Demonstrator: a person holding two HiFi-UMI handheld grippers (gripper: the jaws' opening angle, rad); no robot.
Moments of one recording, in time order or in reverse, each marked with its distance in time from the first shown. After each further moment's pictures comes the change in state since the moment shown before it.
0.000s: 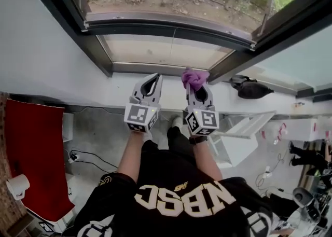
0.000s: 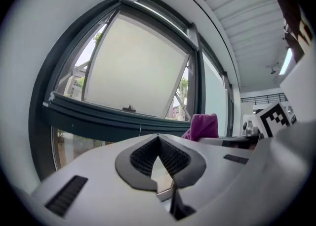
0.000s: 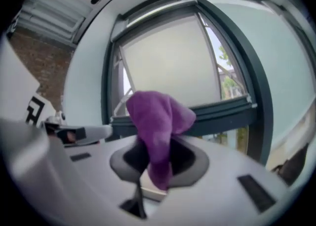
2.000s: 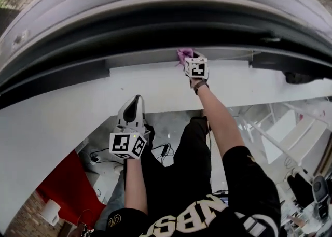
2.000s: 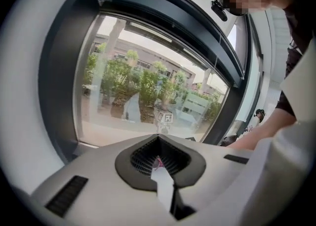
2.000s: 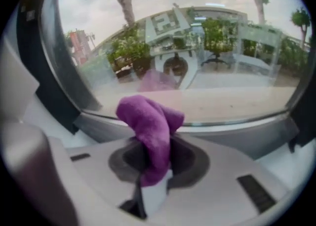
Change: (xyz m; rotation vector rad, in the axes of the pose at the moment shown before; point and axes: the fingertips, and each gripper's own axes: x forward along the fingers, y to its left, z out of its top) left arm 0.020 0.220 -0.319 -0.217 0.396 0.200; right arm 0.313 -0.140 -0.594 0.102 0.814 -0.092
